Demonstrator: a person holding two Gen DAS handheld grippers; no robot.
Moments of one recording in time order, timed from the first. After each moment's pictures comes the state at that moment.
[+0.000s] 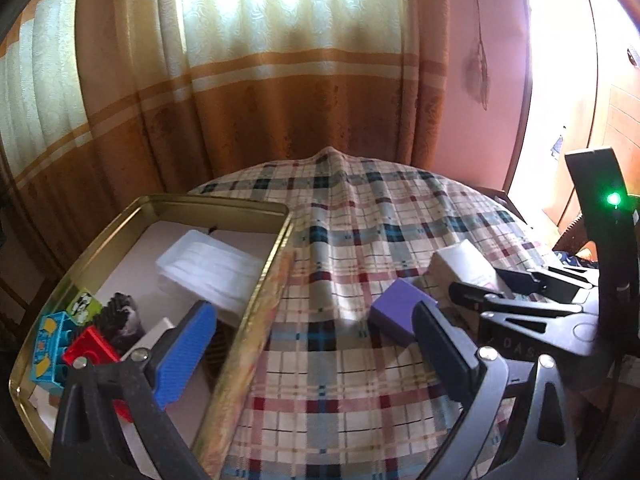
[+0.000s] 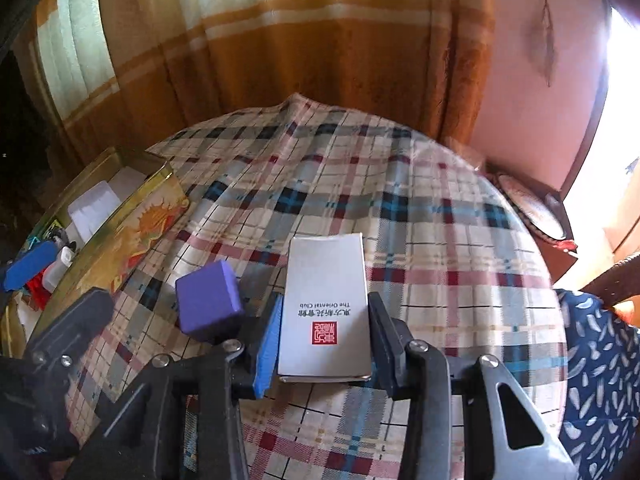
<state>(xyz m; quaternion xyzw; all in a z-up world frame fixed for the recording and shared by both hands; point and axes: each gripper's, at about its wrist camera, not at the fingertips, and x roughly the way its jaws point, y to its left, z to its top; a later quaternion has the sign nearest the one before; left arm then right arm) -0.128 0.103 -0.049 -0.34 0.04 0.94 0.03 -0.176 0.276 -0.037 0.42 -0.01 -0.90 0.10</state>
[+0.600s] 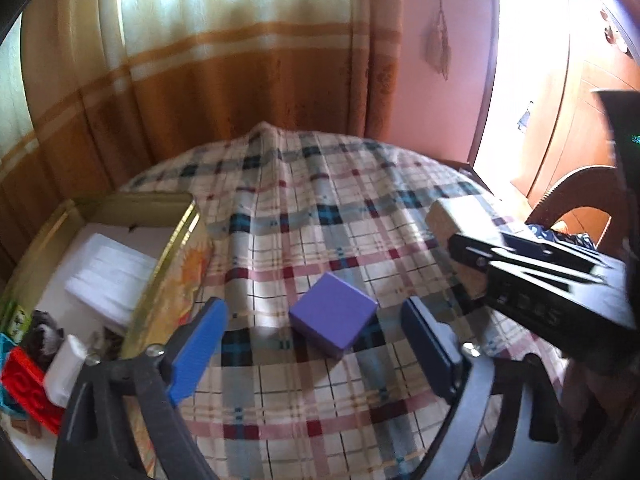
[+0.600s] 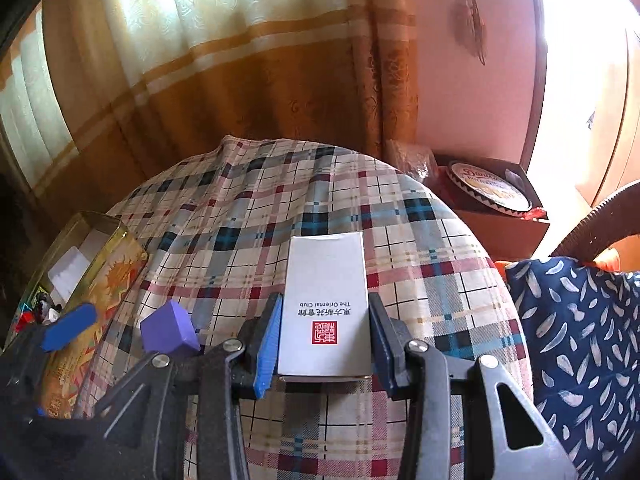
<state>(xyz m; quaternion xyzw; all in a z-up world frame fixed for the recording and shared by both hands) -0.157 0.145 -0.073 -0.39 0.05 0.92 0.10 -0.166 0.315 -0.028 0.39 -0.08 -0.92 0.01</state>
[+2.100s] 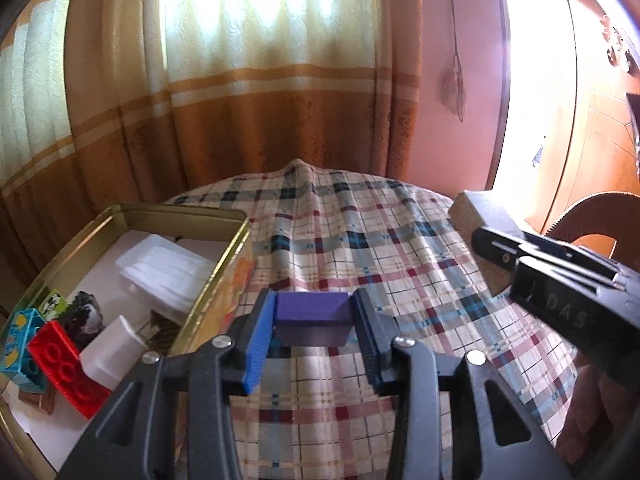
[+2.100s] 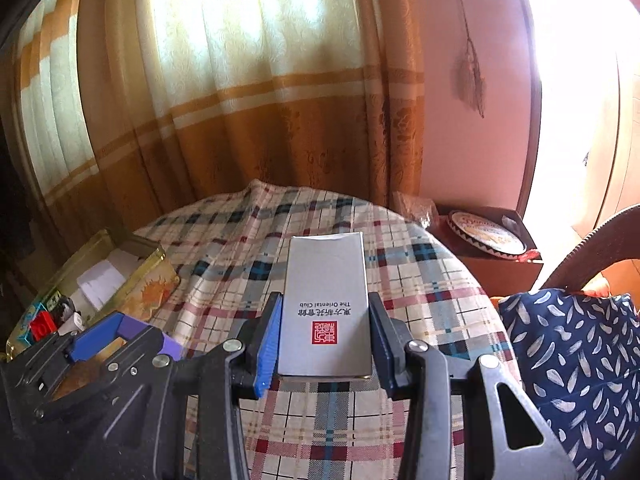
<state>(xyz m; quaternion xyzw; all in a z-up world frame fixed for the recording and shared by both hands) -0.119 0.121 -0.058 -0.31 0.03 0.95 0.06 -0.127 0.297 0.000 0.29 -0.07 -0.96 0.01</state>
